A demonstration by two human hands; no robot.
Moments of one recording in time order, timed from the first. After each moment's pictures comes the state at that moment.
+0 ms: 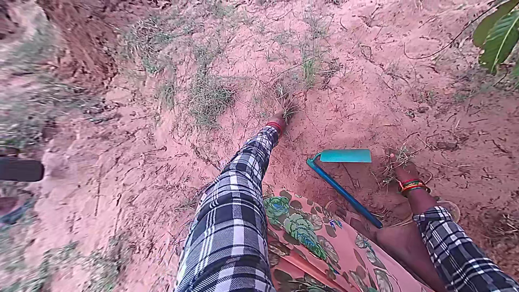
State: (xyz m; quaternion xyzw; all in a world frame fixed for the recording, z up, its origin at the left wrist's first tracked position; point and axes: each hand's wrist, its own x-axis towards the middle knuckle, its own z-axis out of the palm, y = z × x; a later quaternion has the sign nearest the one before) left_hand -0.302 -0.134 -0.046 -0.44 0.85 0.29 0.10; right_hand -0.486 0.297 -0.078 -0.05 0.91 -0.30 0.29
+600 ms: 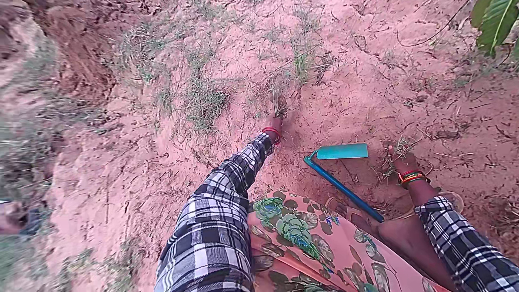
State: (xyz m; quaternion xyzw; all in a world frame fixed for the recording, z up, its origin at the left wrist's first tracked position) left_hand -0.296 -0.108 -0.036 -0.52 0.78 0.35 0.00; right_hand -0.491 0.295 -0.080 -0.07 0.90 -0.32 0.28
